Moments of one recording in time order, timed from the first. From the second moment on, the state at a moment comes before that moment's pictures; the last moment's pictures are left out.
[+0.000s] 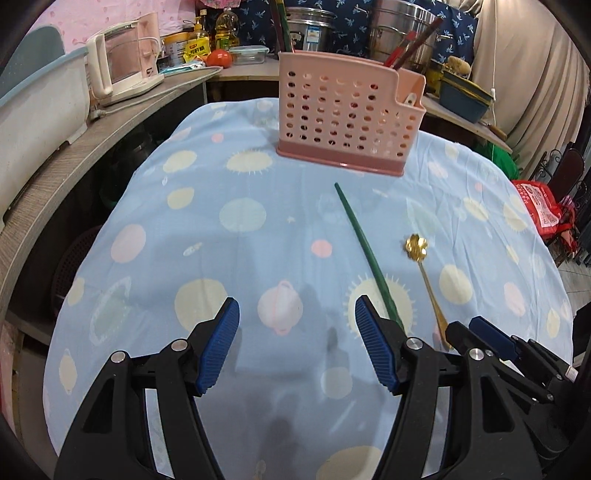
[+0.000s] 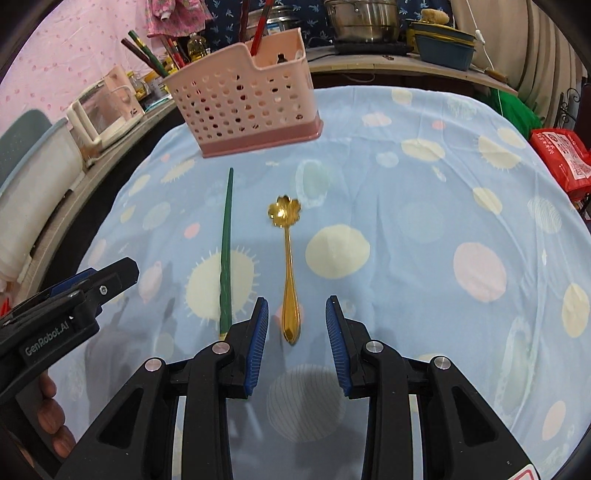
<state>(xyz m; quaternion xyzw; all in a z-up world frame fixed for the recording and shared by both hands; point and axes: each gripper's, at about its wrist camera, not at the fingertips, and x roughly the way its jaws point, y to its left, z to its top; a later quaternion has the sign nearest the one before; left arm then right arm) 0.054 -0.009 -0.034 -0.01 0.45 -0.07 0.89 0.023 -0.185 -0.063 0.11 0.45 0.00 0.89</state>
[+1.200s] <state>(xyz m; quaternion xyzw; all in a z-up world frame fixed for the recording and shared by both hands) 0.038 -0.048 -0.058 -0.01 0.49 -0.12 0.87 -0.002 -0.209 -0.073 0.13 0.46 0.00 0.88</state>
